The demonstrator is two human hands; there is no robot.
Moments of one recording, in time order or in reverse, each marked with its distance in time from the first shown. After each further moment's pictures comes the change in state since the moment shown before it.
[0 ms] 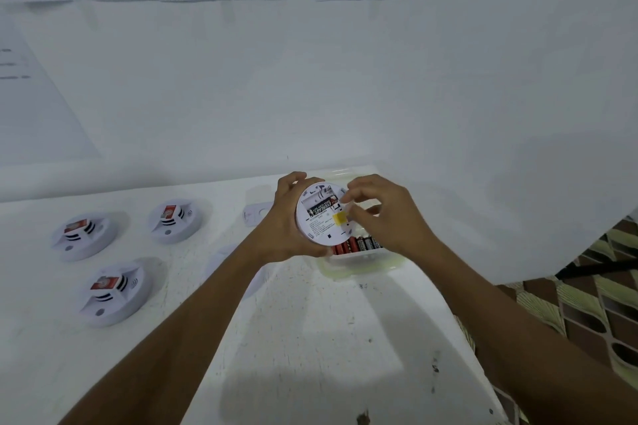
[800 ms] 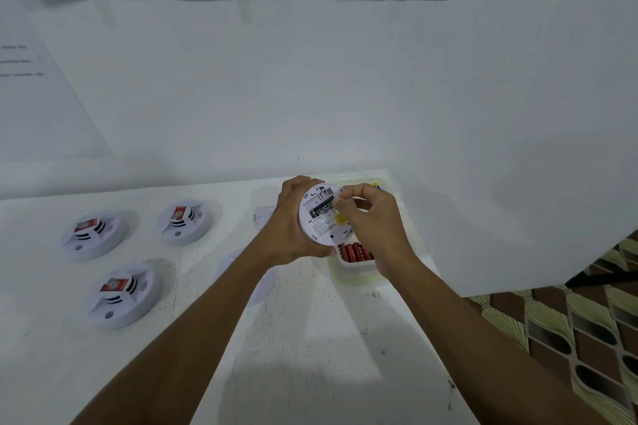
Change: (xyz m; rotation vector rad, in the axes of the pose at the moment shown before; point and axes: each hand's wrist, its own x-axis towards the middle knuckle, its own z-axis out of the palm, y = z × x) left_hand 0.004 -0.015 -0.009 0.053 0.095 0.041; right_hand 0.012 -0.028 0.048 0.409 0.200 0.426
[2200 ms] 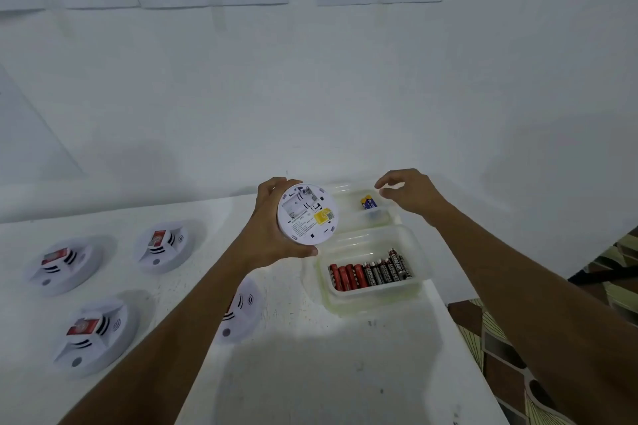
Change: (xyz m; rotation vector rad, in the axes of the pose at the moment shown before) left_hand 0.036 -0.034 -0.015 -0.047 -0.009 -0.045; right_hand 0.145 0.040 -0.089 -0.603 -0.143 -0.024
